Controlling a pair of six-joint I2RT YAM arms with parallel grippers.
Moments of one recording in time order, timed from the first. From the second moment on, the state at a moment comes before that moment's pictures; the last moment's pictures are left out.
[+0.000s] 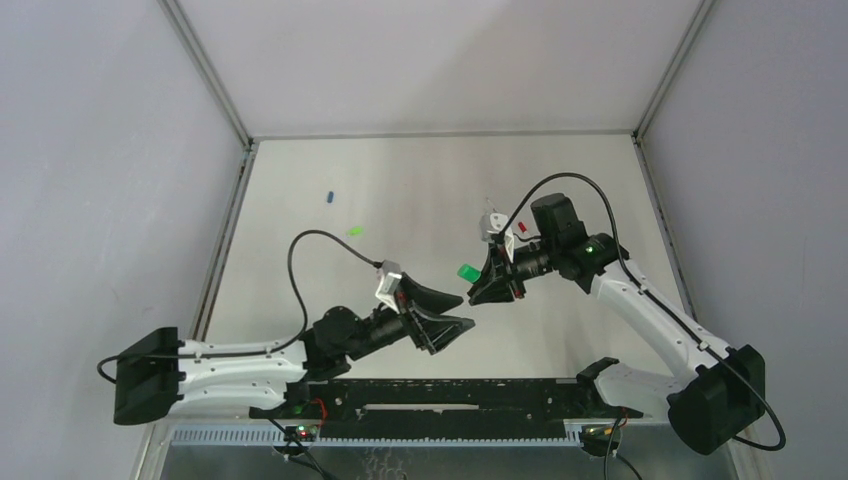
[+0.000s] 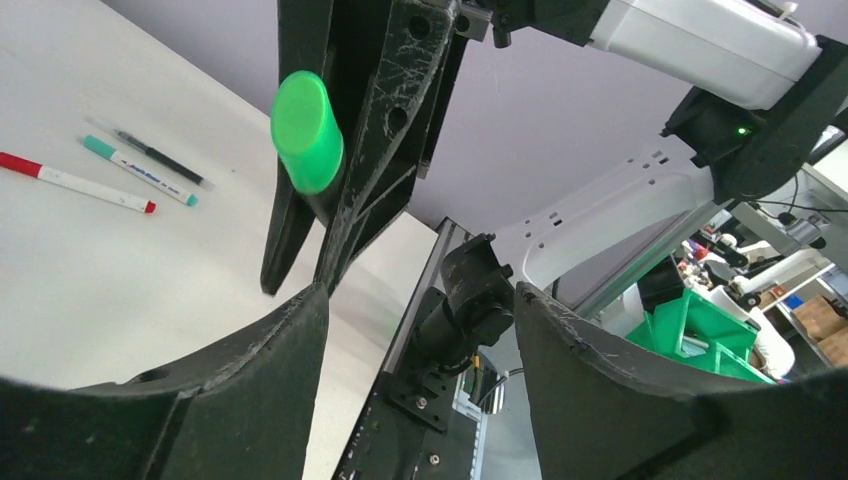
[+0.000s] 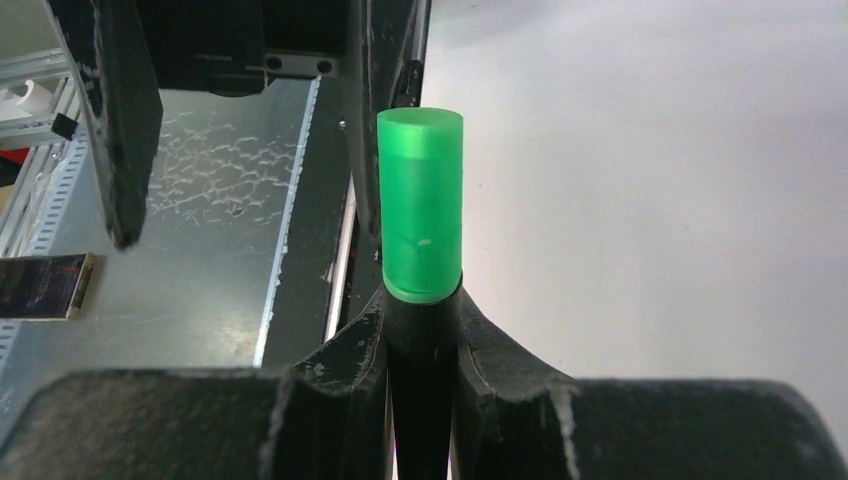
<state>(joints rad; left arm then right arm) -1.26 1.01 0.38 0.85 -0.07 -0.57 0.49 1.13 0.94 -0.61 -1.14 -0.46</state>
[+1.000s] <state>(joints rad) -1.12 0.82 0.17 0.85 -0.32 -0.51 0.21 1.43 0.96 -0.47 -0.75 -0.32</state>
